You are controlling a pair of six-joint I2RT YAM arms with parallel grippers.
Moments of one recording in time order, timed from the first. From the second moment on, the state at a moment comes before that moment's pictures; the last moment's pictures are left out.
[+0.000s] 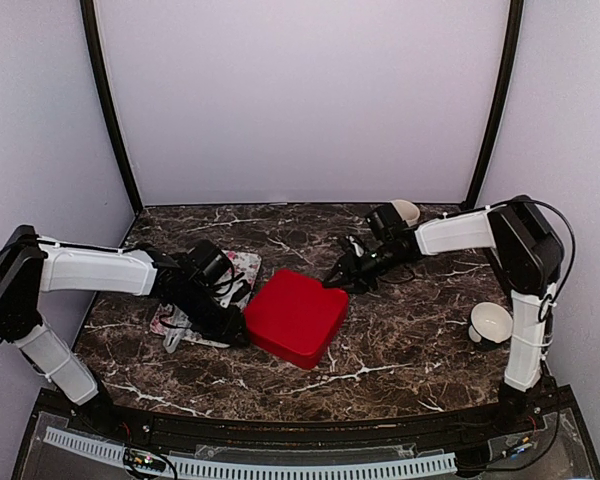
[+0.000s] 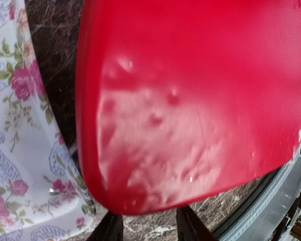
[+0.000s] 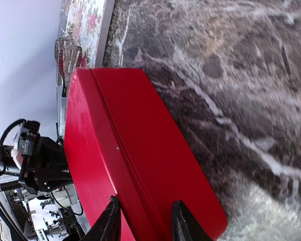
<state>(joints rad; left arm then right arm) -0.73 1.56 0.90 -0.56 0.35 -0.43 0.56 2.02 1.31 -0.28 -0.77 0.58</state>
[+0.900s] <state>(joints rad) -0.75 1.64 1.35 -0.67 0.31 -0.23 0.60 1.65 0.75 0.02 -0.76 0.83</state>
